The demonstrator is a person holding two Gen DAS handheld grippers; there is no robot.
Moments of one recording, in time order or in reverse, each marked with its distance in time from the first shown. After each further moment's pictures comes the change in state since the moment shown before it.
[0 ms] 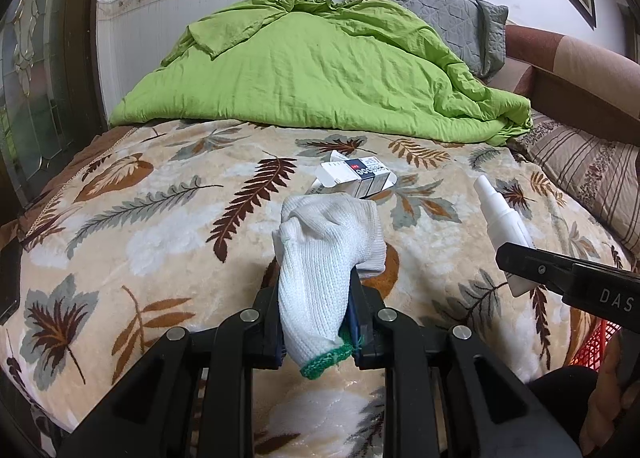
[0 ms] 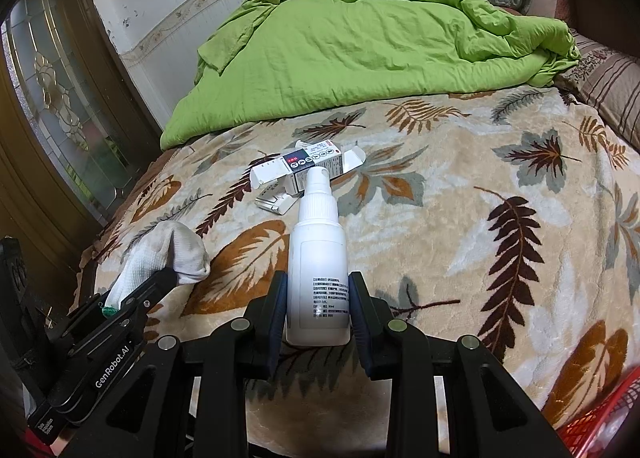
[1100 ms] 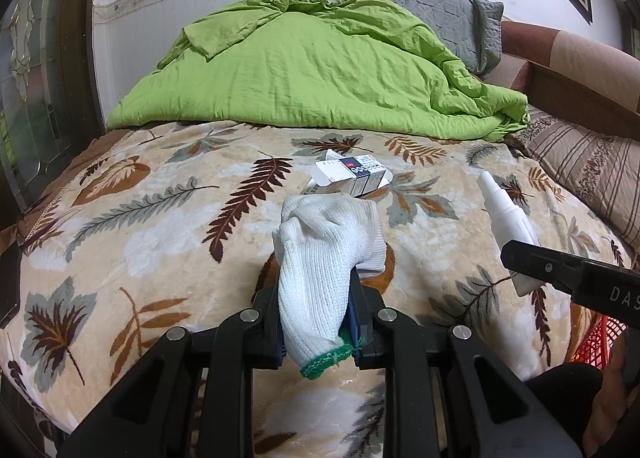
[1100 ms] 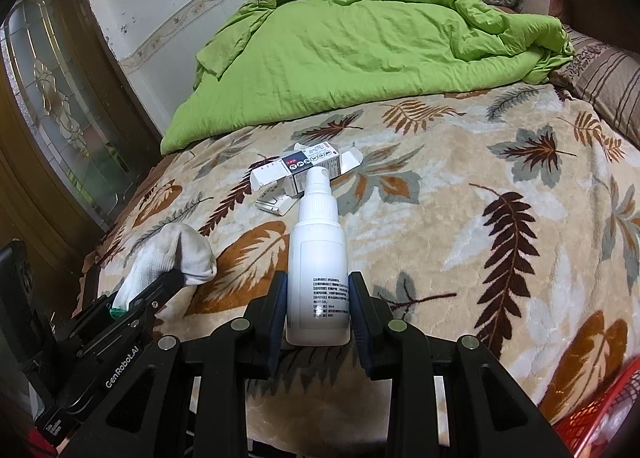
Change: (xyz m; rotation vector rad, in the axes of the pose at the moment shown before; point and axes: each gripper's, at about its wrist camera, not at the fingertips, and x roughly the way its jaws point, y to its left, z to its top) left arm 0.000 -0.006 -0.003 0.011 0.002 -0.012; right arm -0.008 0.001 -0.004 0.016 -0.006 -0.003
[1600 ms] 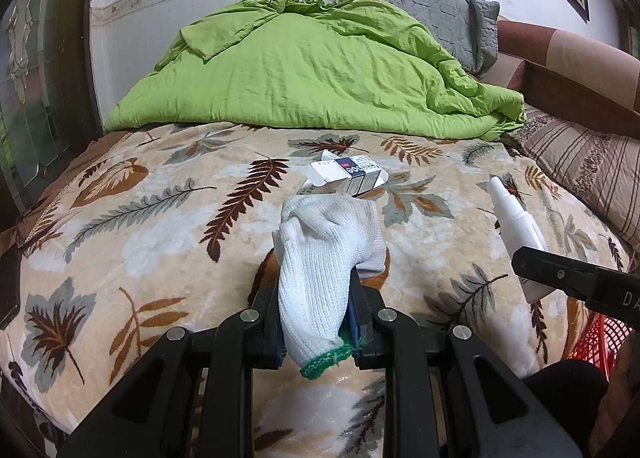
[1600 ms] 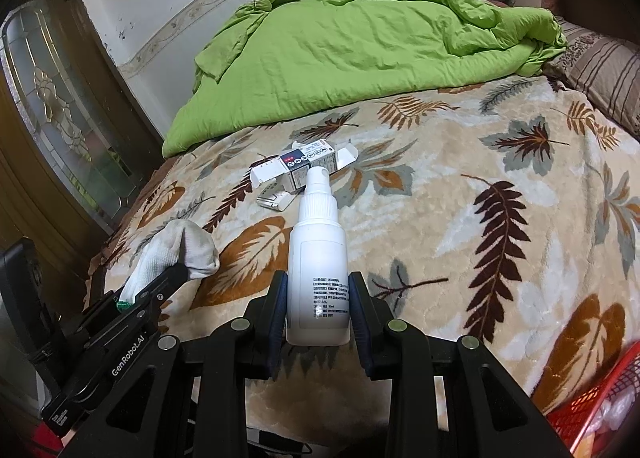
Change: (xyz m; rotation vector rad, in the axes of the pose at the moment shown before) left arm -0.001 -0.002 0.000 0.001 0.000 0.000; right arm -0.013 -0.007 -0.007 0.032 0.001 0.012
